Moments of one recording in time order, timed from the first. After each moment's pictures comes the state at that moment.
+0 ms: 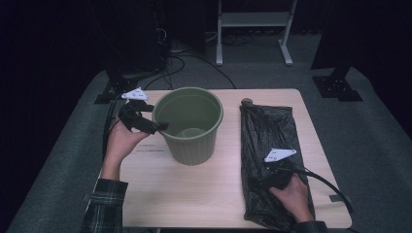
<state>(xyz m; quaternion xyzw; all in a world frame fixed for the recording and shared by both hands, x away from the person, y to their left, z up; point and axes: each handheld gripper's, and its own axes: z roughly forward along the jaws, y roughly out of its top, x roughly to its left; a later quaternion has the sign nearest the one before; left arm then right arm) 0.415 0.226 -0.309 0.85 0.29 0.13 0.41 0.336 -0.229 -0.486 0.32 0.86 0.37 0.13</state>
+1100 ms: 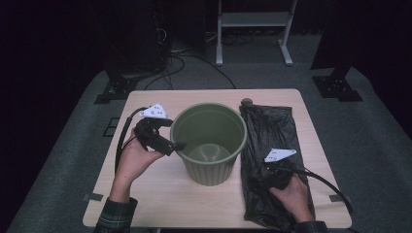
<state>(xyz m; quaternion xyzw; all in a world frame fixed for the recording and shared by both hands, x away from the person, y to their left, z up) 0.364 0.176 -0.309 0.87 0.24 0.10 0.43 0.336 -0.229 -0.486 0.32 0.86 0.38 0.13</state>
